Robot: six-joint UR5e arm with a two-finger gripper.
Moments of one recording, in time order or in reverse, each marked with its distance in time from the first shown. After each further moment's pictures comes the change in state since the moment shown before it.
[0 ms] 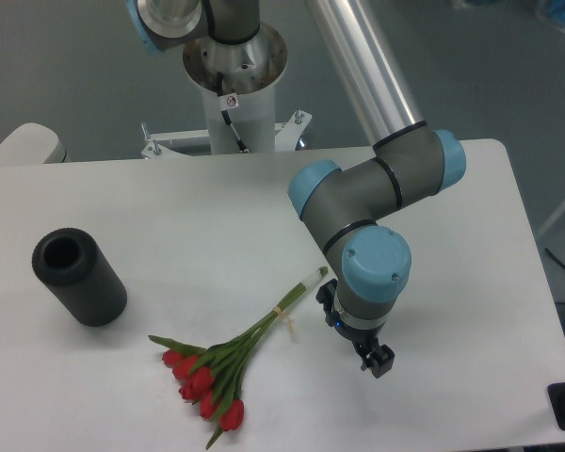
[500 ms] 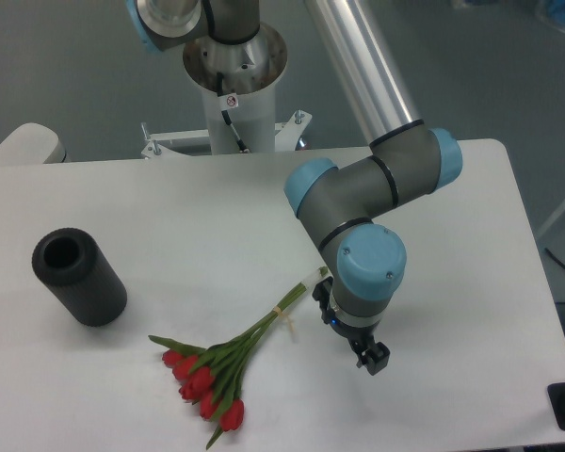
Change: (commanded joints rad) arm -0.040 0.043 -0.063 -0.008 0.003 -0.053
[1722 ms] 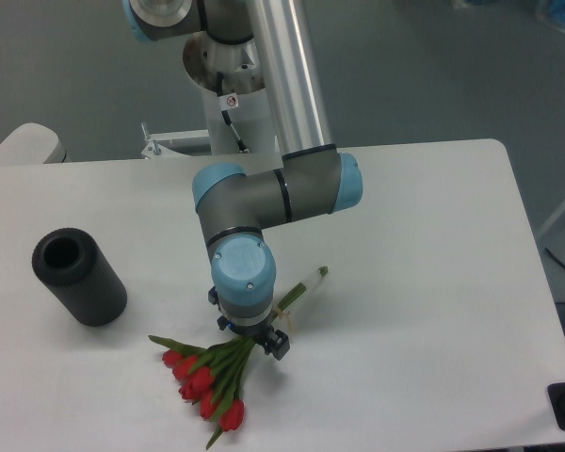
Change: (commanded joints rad) arm -0.173 -0.011 -0.157 0.172 -0.003 -0.444
